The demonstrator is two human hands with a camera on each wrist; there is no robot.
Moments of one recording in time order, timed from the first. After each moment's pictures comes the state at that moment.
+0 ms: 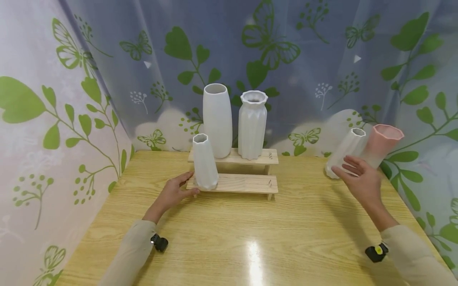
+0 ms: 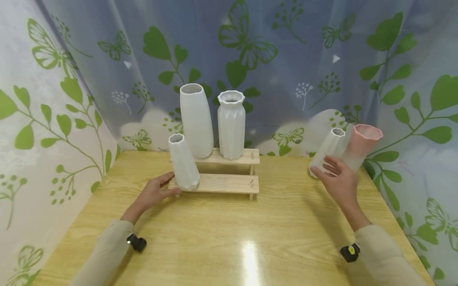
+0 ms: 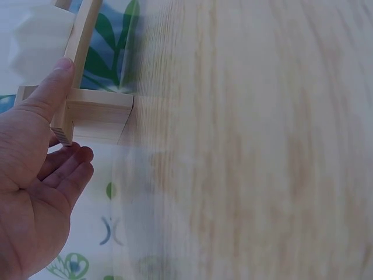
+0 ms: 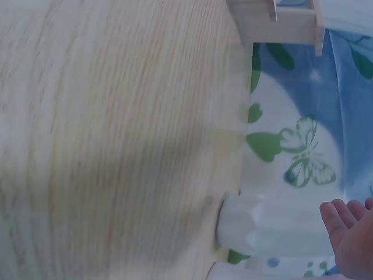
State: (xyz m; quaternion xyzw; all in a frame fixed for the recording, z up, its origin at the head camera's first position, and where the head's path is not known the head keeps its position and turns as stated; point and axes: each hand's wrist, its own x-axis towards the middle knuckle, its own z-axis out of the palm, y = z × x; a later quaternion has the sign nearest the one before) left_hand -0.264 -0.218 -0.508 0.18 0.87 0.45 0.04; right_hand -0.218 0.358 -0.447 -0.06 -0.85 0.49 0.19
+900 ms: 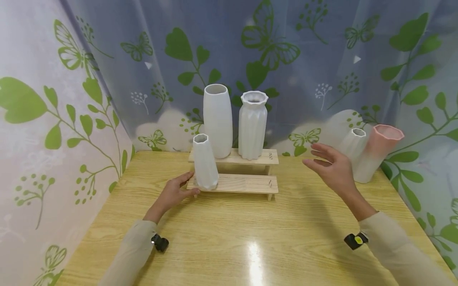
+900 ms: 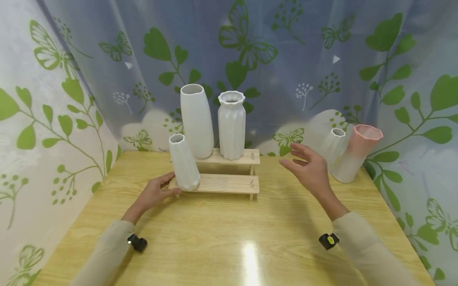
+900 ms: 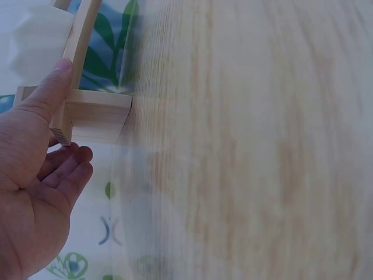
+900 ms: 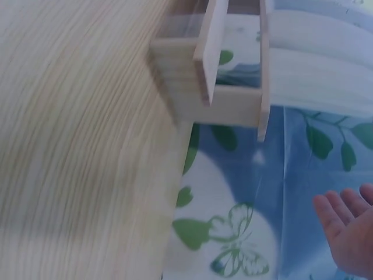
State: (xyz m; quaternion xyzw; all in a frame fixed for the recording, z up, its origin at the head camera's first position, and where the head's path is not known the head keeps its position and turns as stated) left_hand -0.264 -0.218 -0.508 0.18 0.88 0.45 0.03; right_hand -0.226 0.279 -0.401 0.07 -0.84 0.51 0.17
